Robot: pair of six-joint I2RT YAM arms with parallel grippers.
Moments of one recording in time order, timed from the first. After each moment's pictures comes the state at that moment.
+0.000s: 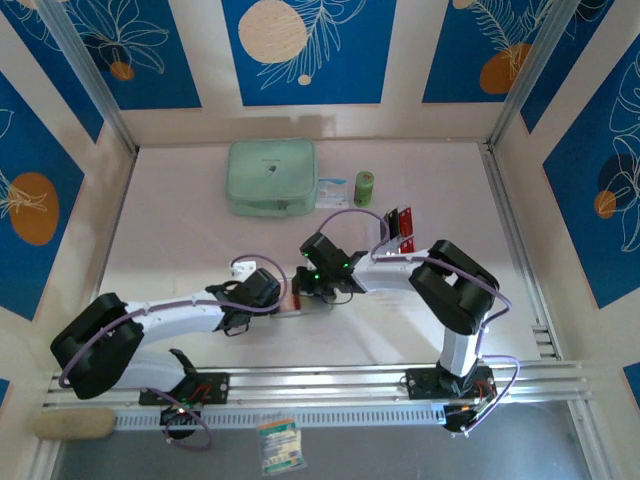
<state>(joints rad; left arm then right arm) -0.83 1.32 0.50 -0.34 -0.41 -0.83 0.89 1.82 0.96 -0.08 -0.27 0.86</state>
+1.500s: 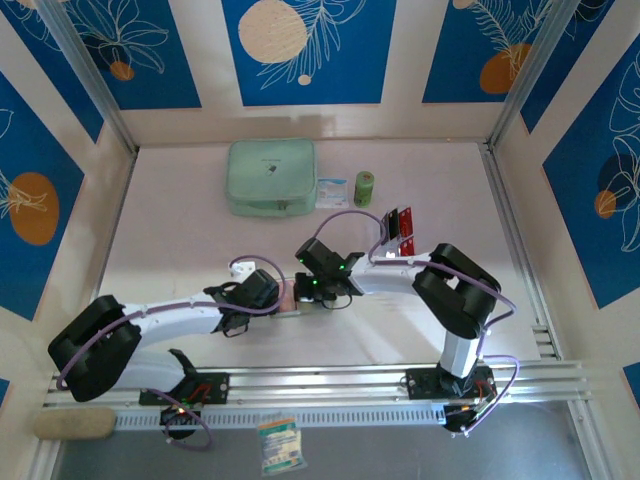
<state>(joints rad) -0.83 1.30 0.48 -0.33 -0.41 -0.83 0.94 1.79 0.98 -0.22 -0.20 0.86</state>
